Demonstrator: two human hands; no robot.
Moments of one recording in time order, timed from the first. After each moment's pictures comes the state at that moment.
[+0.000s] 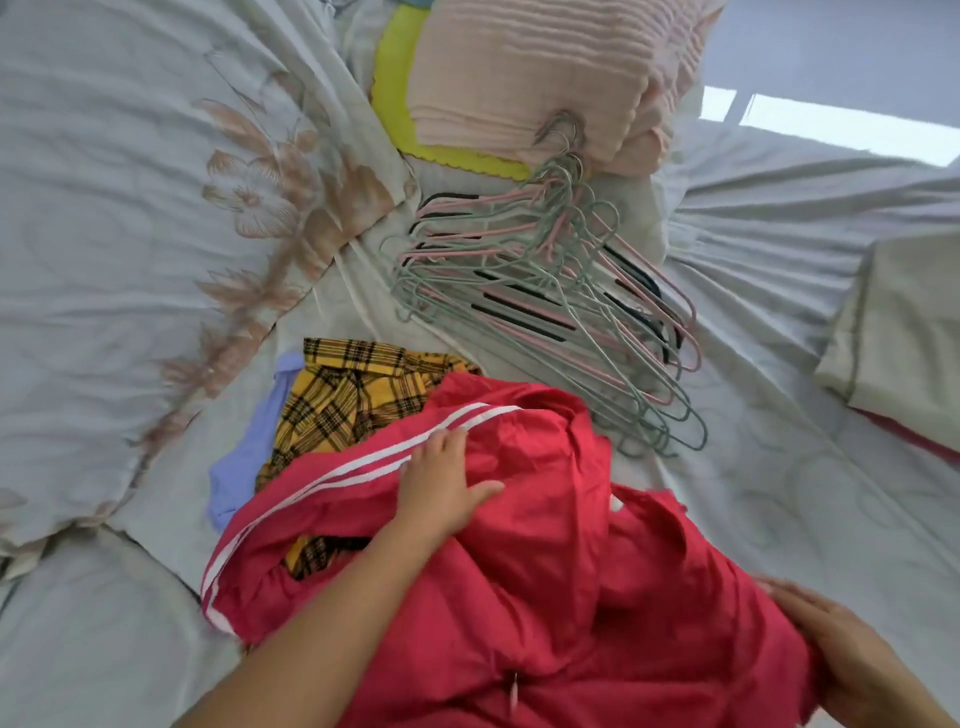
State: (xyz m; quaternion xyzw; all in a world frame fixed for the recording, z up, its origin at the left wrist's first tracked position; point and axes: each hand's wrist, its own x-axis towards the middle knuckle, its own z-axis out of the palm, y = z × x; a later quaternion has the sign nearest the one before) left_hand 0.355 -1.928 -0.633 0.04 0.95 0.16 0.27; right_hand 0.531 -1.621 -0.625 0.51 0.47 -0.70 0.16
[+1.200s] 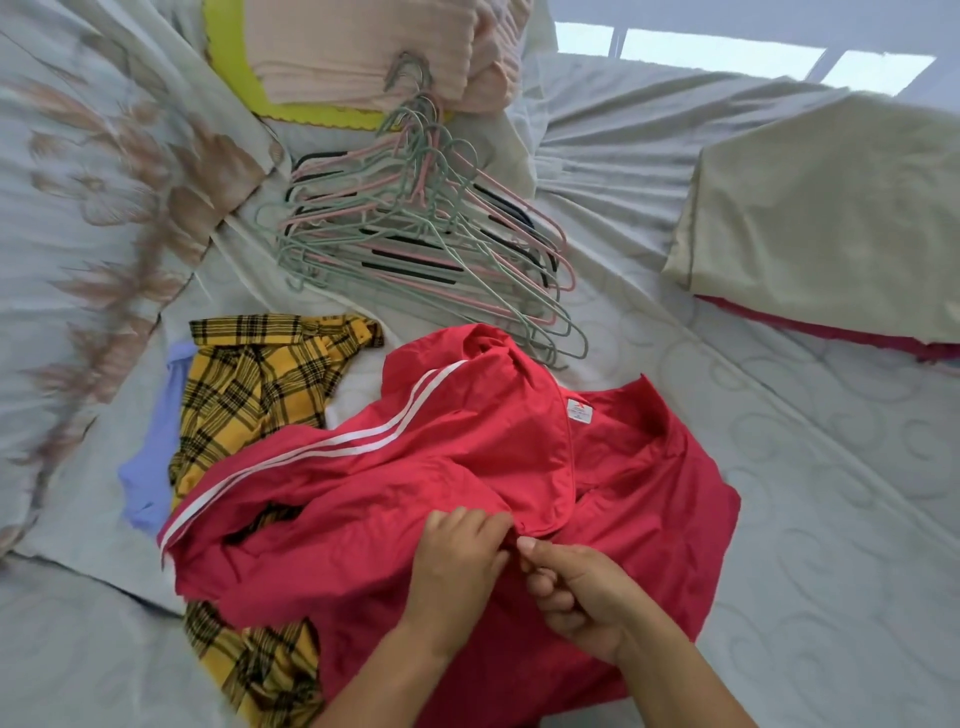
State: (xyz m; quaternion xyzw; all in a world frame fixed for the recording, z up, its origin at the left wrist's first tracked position) left_hand 0.511 -1.878 -0.615 0.35 0.92 0.17 0.07; right_hand 0.562 -1.734 -0.580 0.43 0.34 -0.77 0.33
